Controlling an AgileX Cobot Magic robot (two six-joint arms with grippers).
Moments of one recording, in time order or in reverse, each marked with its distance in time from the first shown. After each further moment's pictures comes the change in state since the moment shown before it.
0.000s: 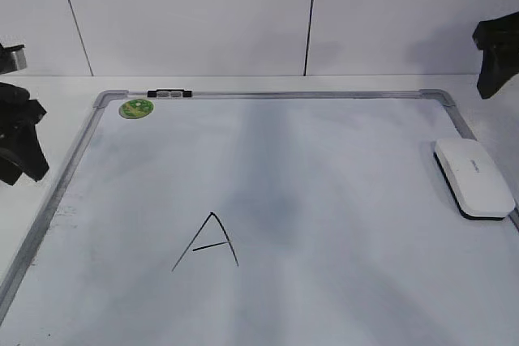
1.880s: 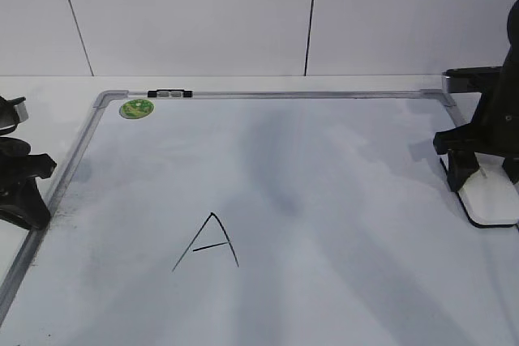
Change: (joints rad) left arm 0.000 -0.007 0.257 -0.075 -0.268 0.031; right arm 0.000 0.211 0.221 -0.047 -0.261 0.073
